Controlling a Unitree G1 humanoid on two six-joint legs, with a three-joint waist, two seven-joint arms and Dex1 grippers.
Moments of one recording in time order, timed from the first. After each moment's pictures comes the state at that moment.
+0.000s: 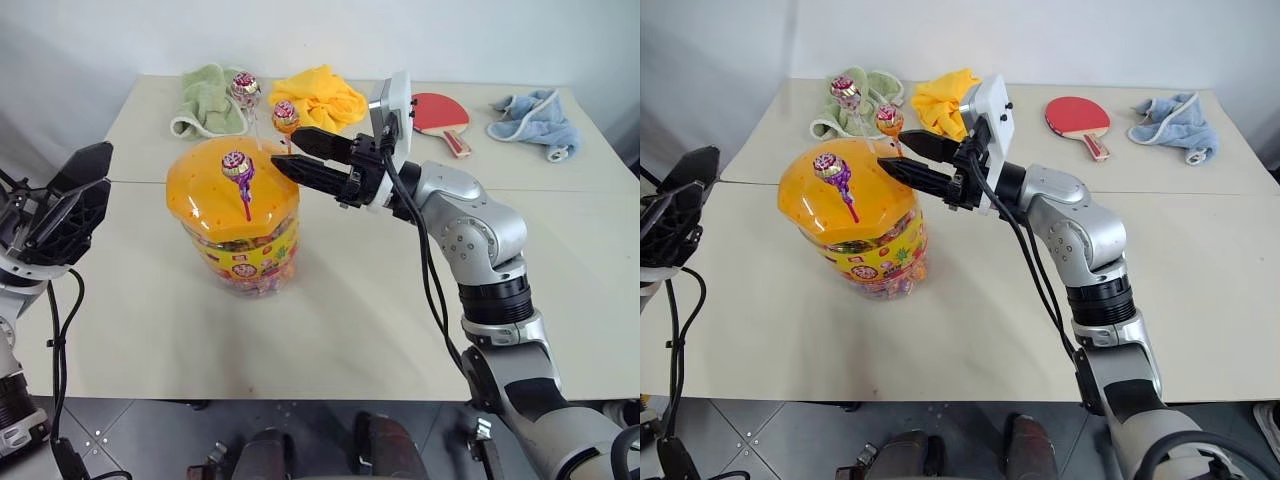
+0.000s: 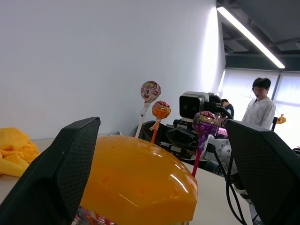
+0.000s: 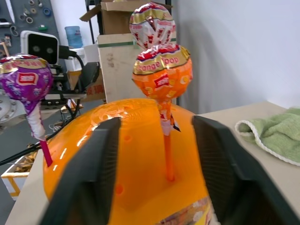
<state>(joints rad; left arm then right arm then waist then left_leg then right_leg) -0.35 0.76 0.65 0.02 -1.18 0.62 -1.08 -0.95 -0.25 0.07 0.00 0.61 0.57 0.81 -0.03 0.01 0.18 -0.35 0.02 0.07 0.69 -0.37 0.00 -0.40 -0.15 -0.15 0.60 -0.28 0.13</state>
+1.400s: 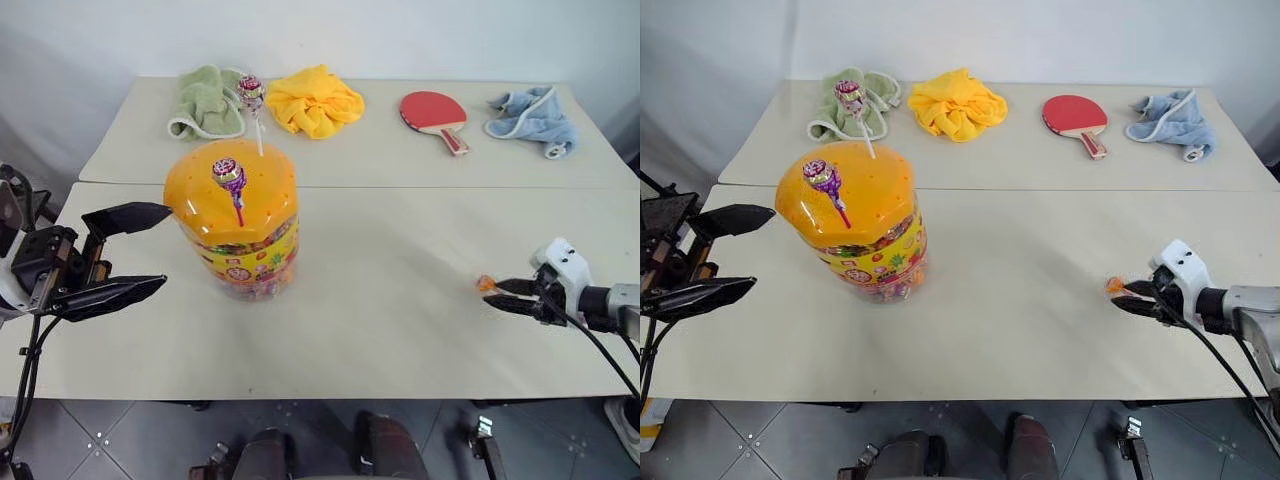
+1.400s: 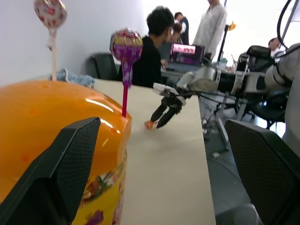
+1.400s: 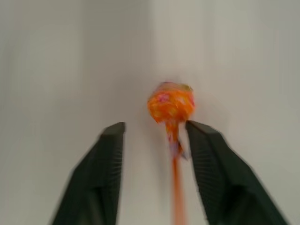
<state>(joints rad) -0.22 0.89 0.59 -0.19 -1.07 0.61 -1.29 -0.24 -1.01 -0.14 0.11 0.44 0.47 1.08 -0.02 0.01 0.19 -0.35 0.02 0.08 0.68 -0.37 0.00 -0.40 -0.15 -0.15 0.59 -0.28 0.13</state>
